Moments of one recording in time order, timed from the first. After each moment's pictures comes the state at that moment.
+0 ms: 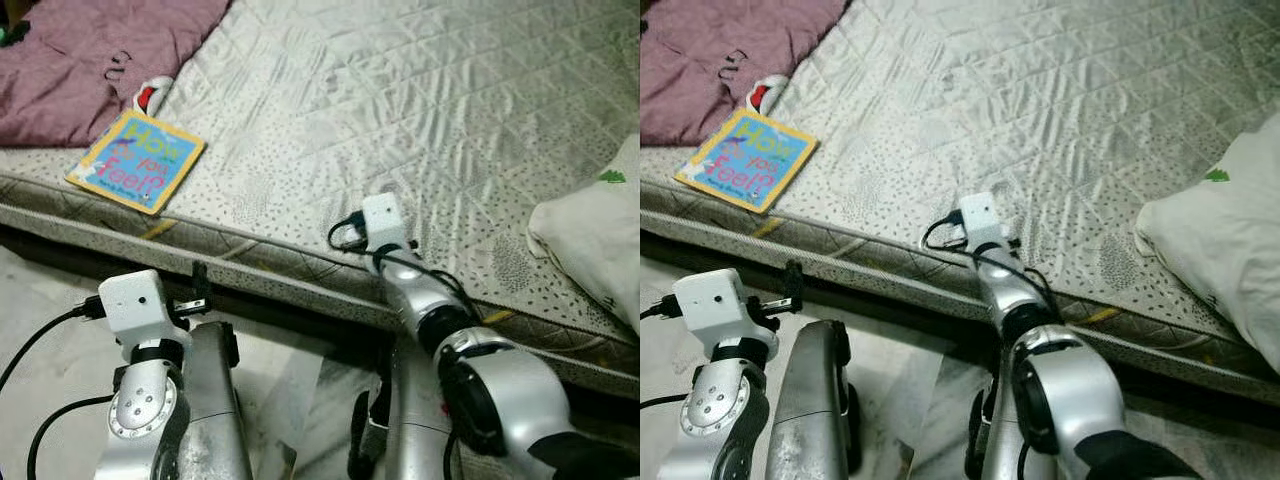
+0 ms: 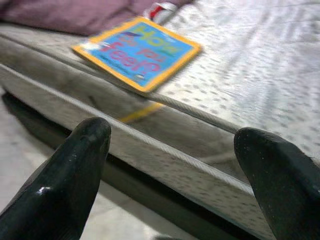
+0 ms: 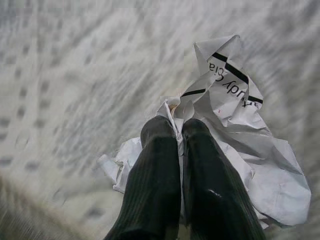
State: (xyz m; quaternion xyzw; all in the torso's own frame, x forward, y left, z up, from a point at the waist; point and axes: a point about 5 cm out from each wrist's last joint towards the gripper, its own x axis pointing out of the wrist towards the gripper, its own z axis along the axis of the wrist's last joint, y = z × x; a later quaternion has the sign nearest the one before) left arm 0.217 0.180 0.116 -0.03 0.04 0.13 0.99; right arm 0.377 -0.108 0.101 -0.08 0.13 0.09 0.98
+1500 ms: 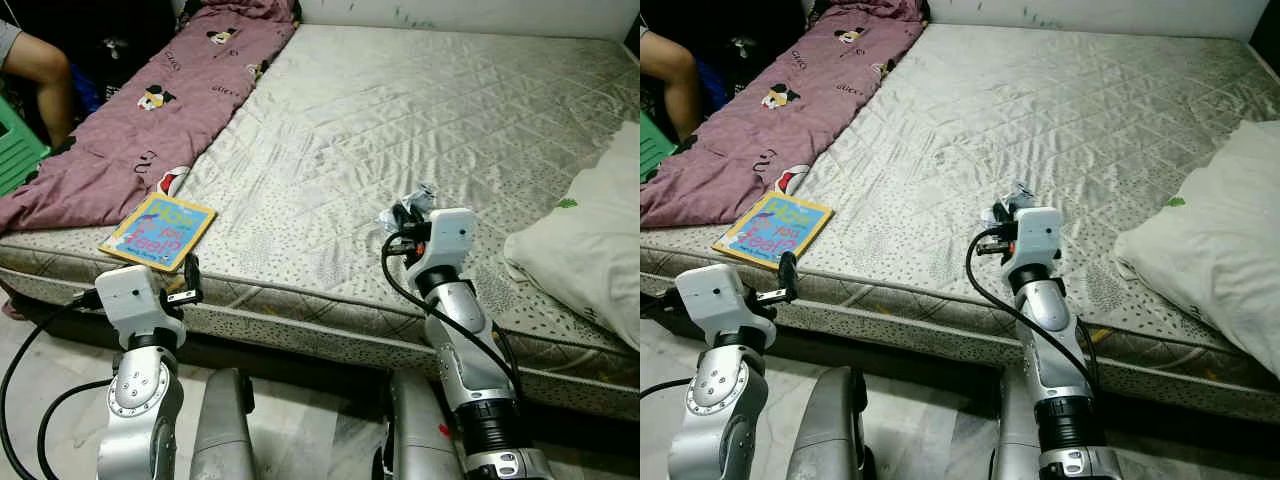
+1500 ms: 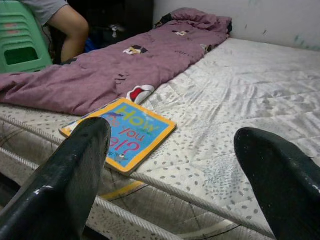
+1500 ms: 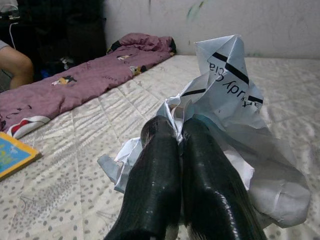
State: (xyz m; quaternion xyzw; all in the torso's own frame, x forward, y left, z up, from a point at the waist) left arm 0.237 0.185 0.105 -0.05 0.01 0.10 0.99; right arm 0.311 -0.127 0.124 0.02 -0.04 0.09 0.99
